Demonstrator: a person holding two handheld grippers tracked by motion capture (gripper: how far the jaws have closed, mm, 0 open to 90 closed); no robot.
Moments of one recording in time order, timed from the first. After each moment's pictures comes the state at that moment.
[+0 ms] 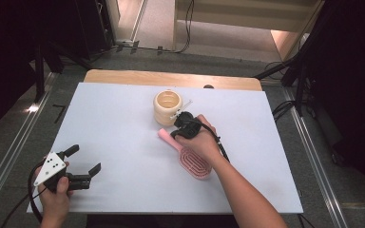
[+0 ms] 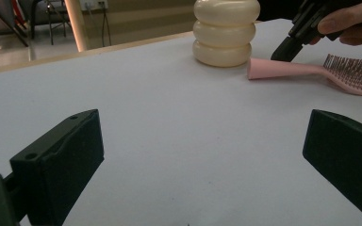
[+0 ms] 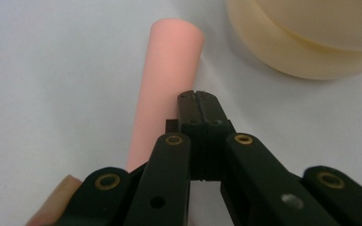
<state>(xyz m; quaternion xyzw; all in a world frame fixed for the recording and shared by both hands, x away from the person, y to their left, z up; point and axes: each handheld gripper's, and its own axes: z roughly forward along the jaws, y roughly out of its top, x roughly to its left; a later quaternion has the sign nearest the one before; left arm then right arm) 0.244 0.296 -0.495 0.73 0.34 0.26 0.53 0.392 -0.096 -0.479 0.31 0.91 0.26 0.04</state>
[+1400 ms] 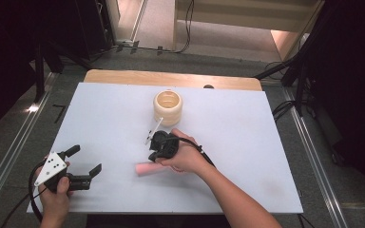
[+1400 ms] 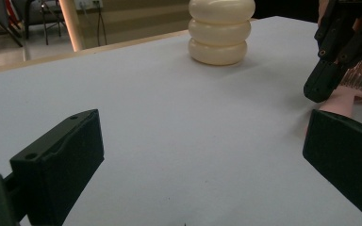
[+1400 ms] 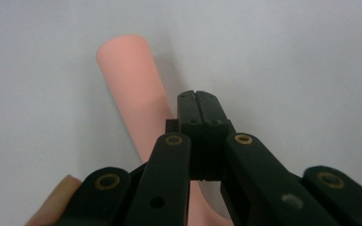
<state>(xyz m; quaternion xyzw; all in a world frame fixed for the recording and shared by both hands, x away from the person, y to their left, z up) 0.244 0.295 -0.496 0.74 0.33 0.26 0.53 0.337 -0.028 -0.472 0.15 0.96 0.24 -0.02</state>
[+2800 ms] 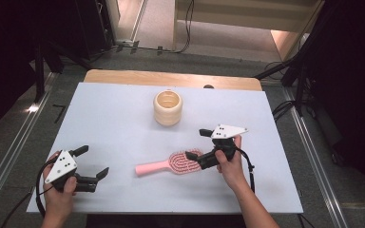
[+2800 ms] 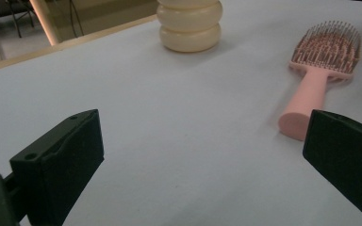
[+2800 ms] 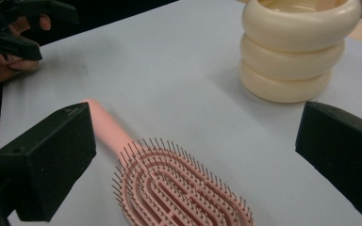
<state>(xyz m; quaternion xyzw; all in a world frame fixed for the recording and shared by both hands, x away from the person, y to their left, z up) 0.245 0.269 -0.481 0.79 0.29 0.24 0.49 0.291 -0.185 -0.464 0.30 0.79 0.52 0.10</state>
